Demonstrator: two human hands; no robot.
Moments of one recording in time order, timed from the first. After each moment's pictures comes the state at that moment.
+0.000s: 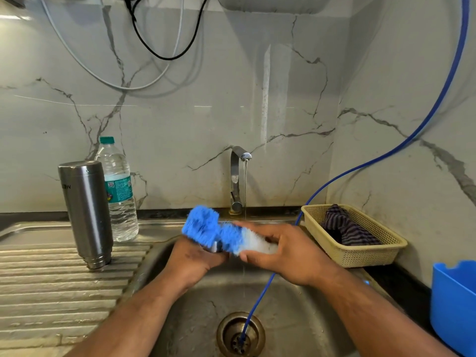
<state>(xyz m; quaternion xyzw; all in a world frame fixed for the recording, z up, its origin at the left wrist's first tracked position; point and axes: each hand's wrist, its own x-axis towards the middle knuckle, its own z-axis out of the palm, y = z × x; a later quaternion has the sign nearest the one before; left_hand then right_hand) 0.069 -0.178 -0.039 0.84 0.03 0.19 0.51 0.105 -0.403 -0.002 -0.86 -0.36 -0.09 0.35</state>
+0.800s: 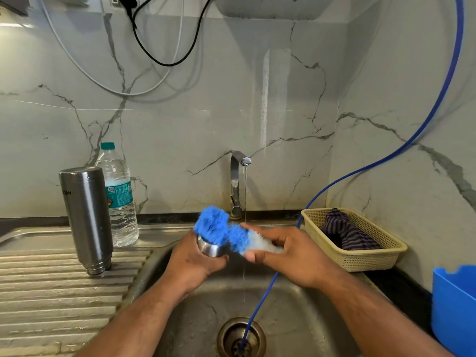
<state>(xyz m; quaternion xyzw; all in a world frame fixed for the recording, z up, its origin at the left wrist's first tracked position) 0.074 -0.172 -0.043 0.84 0.05 0.20 0.51 0.110 -0.405 -0.001 -0.86 -0.33 -0.05 0.39</state>
